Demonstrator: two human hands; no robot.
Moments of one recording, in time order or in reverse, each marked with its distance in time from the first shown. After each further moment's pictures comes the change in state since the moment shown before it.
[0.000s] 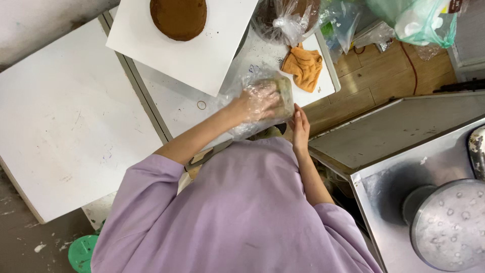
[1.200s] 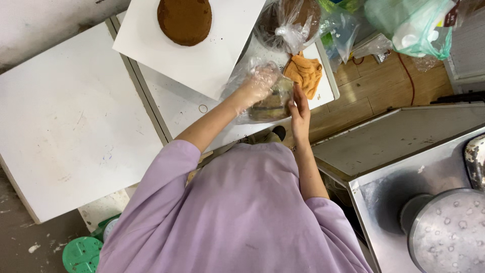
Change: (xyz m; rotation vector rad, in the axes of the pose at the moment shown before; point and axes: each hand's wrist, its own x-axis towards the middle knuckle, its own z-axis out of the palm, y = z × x) left_hand 0.033 -0.028 -0.035 -0.412 0.375 -0.227; right_hand 0.034 -0.063 0.028 0.064 -0.221 -0.394
